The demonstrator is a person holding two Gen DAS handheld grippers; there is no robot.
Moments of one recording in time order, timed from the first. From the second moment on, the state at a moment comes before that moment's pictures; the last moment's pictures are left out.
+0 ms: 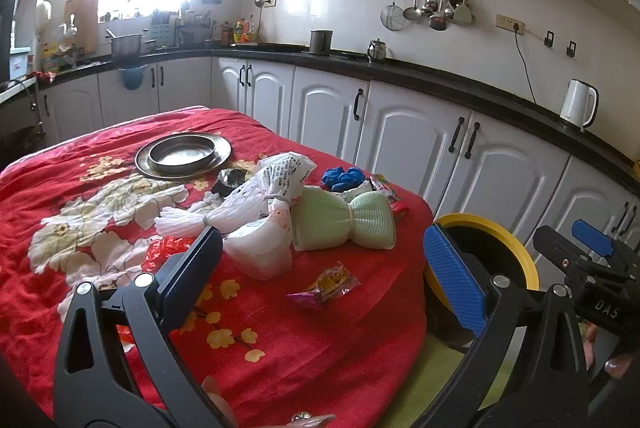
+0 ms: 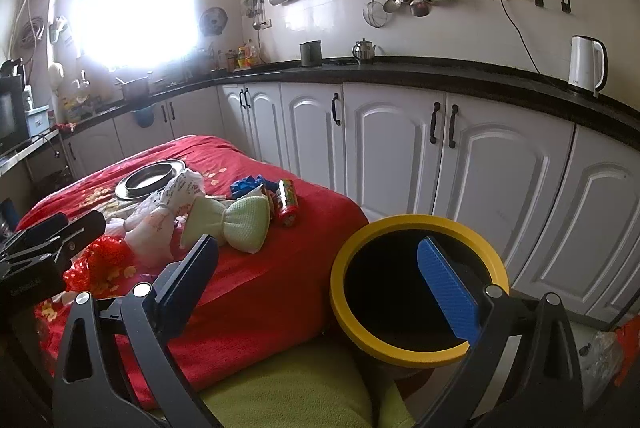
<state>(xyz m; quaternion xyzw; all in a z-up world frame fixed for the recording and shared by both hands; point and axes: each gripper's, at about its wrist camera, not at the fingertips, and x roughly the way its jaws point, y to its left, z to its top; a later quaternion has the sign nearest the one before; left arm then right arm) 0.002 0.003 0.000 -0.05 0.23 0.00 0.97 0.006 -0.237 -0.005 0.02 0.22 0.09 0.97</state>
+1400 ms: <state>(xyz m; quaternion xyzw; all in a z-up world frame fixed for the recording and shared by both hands) -0.001 0.043 -0.005 -0.10 0.24 0.04 0.97 0.021 -0.186 -0.009 -0.03 0.25 0.19 0.95</state>
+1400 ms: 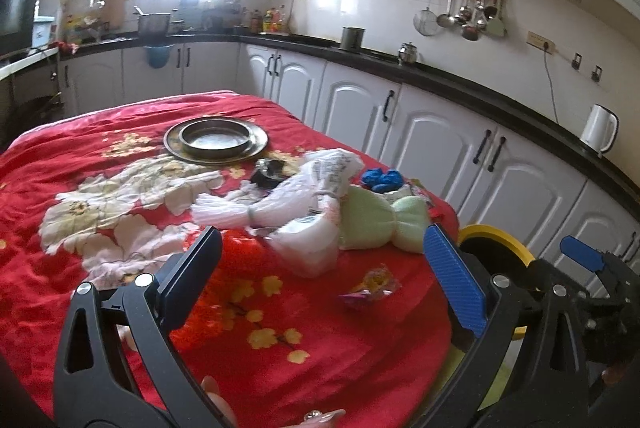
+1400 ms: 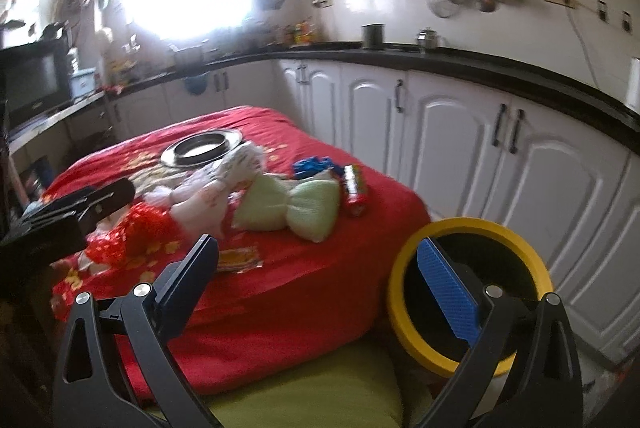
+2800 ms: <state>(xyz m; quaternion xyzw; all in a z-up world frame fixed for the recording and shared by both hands) 0.040 0.144 -0.097 -0.17 0.38 0.06 0.91 0.131 -0.094 -0.109 -0.07 0.43 0.32 0.84</state>
